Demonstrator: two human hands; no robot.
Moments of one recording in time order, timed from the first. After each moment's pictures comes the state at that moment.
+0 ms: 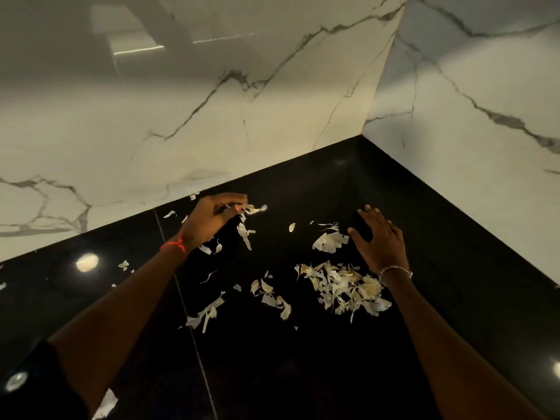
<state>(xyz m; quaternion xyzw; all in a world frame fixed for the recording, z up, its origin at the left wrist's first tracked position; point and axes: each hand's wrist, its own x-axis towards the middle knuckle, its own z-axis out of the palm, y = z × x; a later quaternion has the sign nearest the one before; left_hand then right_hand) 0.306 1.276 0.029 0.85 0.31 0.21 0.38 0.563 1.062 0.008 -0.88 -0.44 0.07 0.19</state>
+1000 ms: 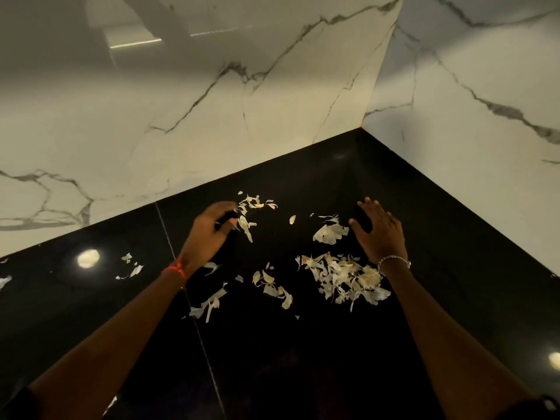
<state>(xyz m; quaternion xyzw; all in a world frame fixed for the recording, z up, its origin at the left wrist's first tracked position) 0.286 1.243 0.008 0.82 0.35 0.25 0.37 0.563 1.063 0.008 -0.88 -0.43 0.07 0.19</state>
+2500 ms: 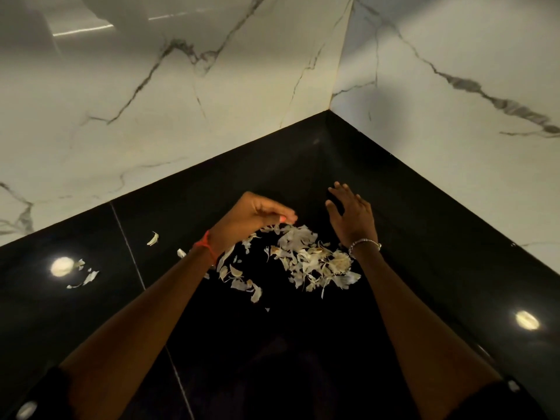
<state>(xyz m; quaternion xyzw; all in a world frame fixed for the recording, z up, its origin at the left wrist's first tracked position) 0.390 1.194 0.033 0.78 0.16 0.11 0.60 0.564 1.061 0.008 -0.86 -0.42 0.08 0.27</state>
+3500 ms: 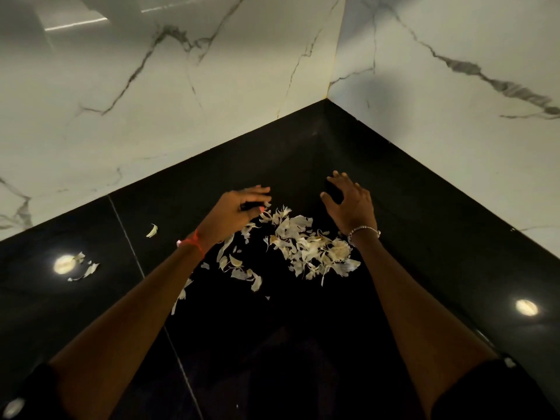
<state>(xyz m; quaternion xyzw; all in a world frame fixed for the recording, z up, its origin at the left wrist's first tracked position) 0.370 1.211 0.021 0.88 0.22 0.09 0.41 0.565 1.060 0.007 -0.86 -0.42 0.07 0.26</state>
